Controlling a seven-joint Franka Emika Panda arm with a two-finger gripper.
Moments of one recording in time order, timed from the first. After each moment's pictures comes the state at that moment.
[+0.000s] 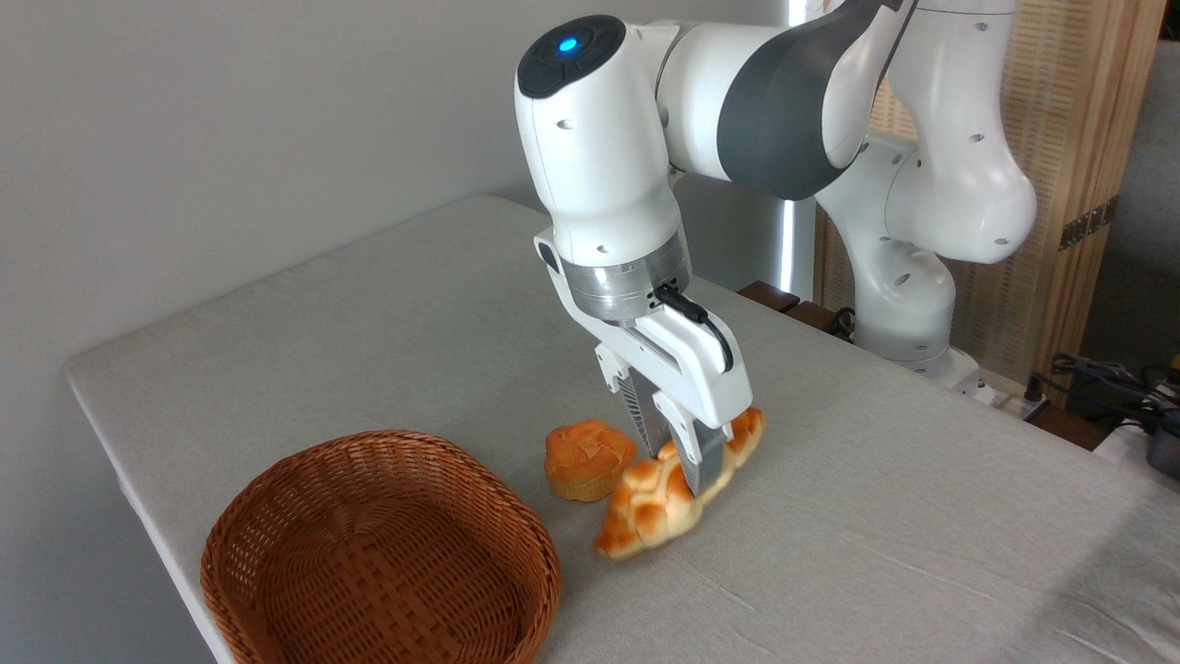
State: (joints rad) arm -0.03 -0.18 0.18 -2.18 0.06 1.84 1.03
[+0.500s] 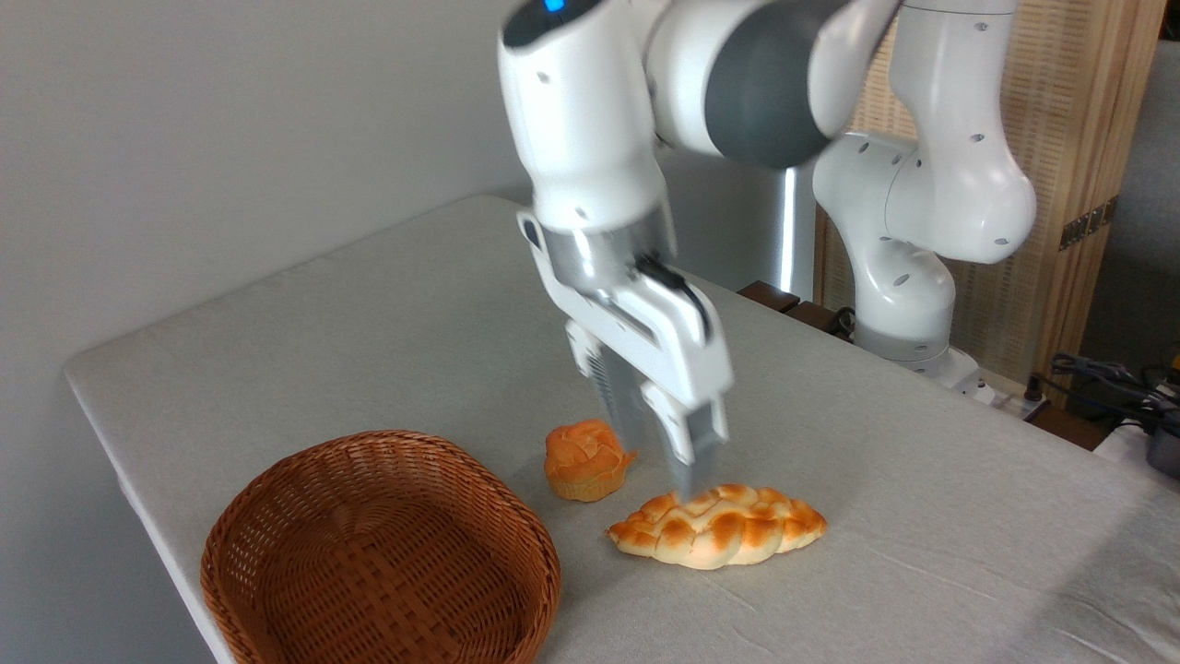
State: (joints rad) arm -0.03 -0.18 0.15 -2.12 0.08 1.87 1.03
